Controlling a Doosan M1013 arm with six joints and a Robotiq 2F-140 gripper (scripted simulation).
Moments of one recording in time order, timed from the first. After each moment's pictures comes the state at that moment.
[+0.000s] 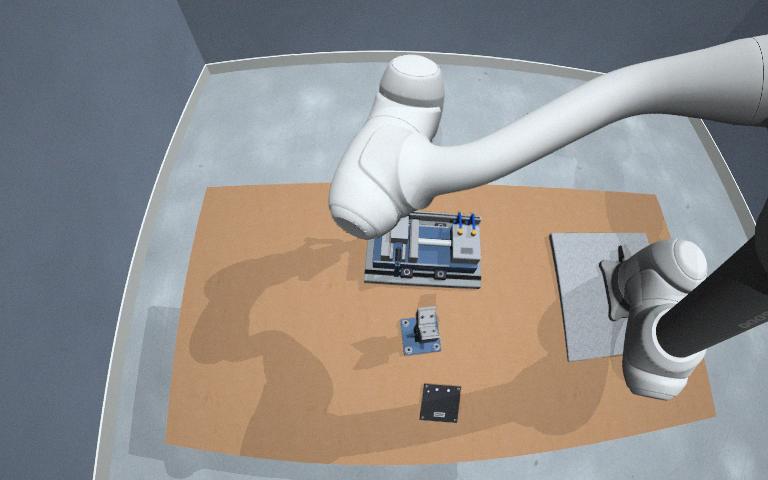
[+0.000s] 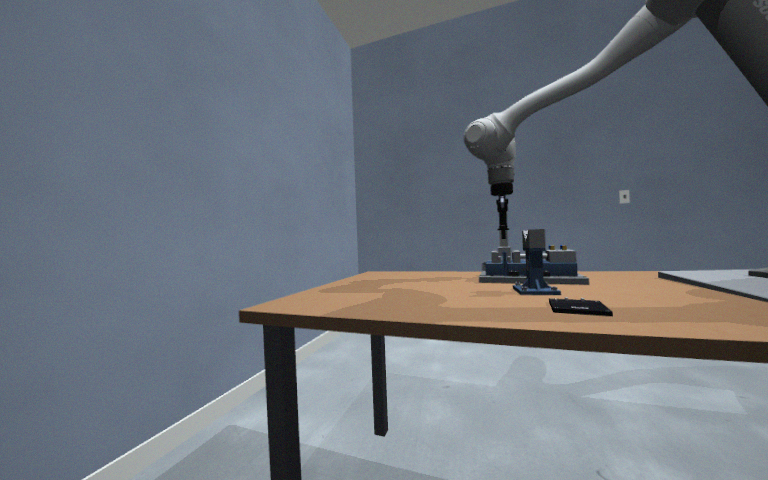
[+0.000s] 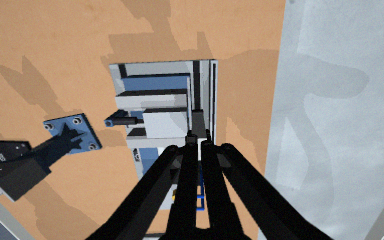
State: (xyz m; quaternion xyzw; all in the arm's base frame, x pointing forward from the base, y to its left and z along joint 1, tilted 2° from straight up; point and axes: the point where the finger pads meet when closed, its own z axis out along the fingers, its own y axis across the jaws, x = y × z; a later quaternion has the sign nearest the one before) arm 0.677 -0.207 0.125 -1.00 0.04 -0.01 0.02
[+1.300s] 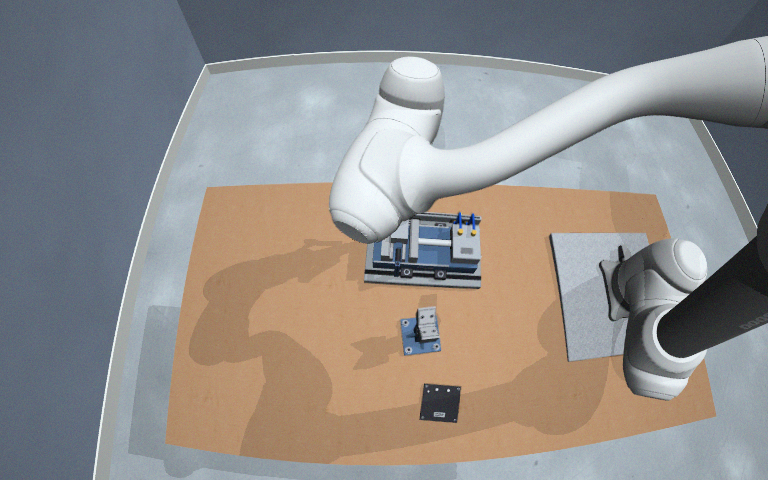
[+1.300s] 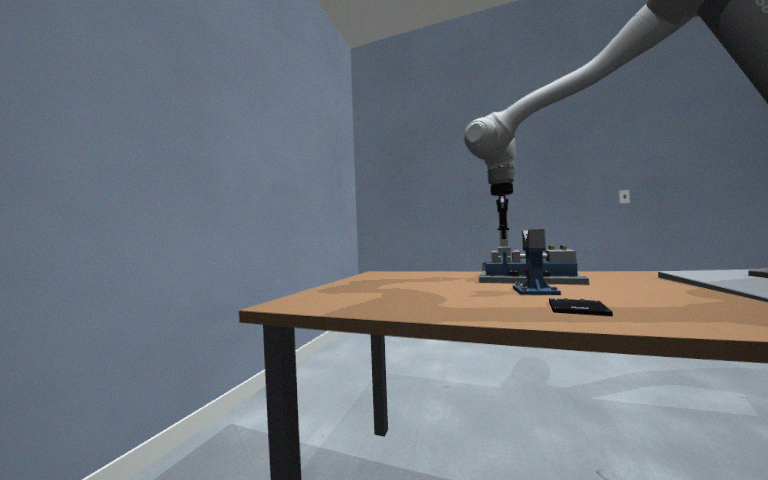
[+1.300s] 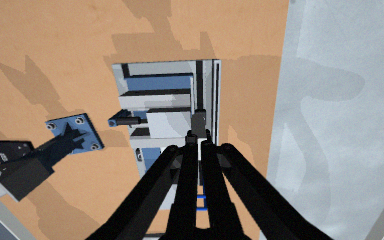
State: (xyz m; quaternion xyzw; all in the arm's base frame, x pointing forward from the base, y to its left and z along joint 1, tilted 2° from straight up) arm 0.678 -0.202 0.125 -1.00 0.04 -0.01 0.02
